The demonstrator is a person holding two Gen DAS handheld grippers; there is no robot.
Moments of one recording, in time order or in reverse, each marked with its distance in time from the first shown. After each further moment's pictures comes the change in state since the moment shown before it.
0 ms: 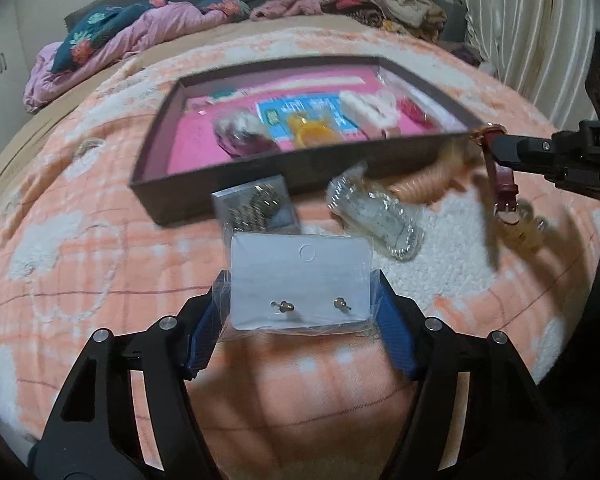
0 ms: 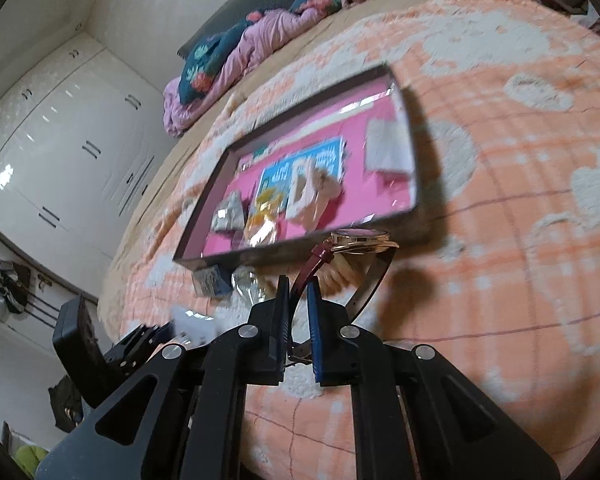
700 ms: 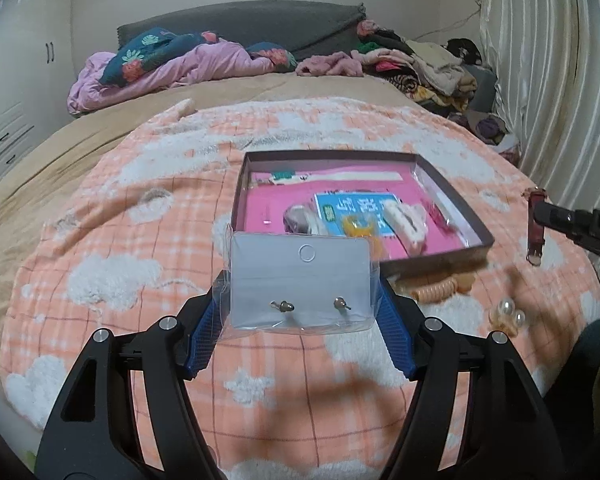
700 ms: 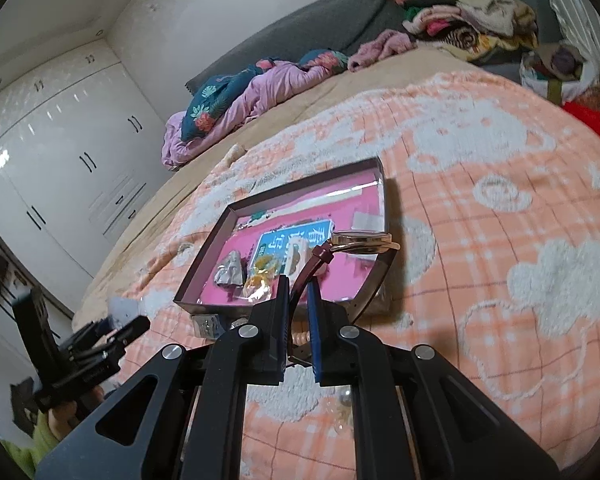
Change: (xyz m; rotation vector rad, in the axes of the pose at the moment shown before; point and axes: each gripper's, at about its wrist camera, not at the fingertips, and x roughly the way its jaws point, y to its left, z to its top) left arm -0.061 0.037 0.038 -0.136 -0.183 0.066; right arm -0.052 0.021 0.021 -0.133 -0.186 -0.080
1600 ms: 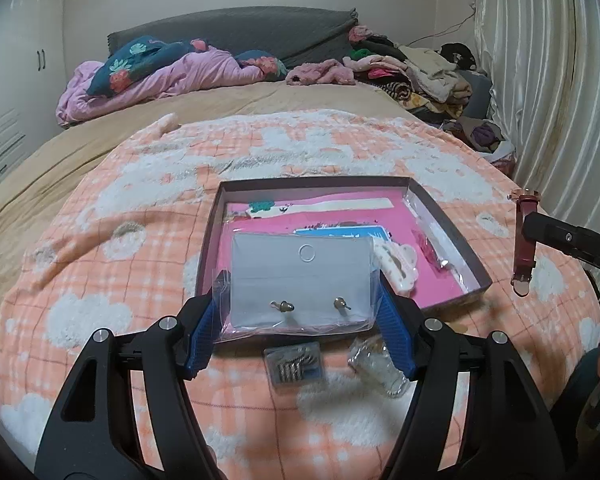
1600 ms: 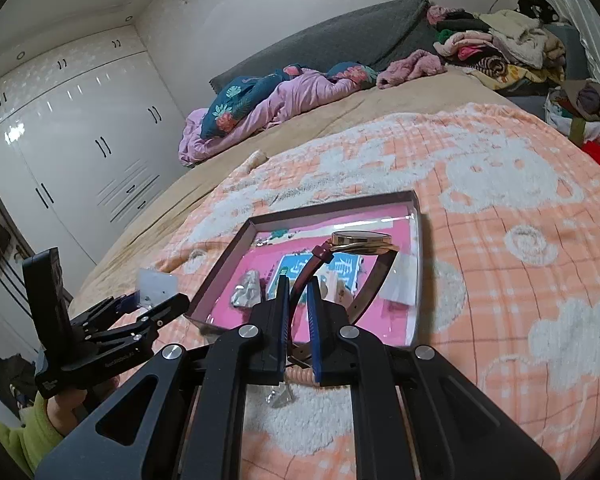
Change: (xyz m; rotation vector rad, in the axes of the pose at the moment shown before) left arm 0.028 -0.022 0.038 0.016 -0.021 -0.027; right arm 0.019 0.026 0.026 -0.105 -0.030 0.033
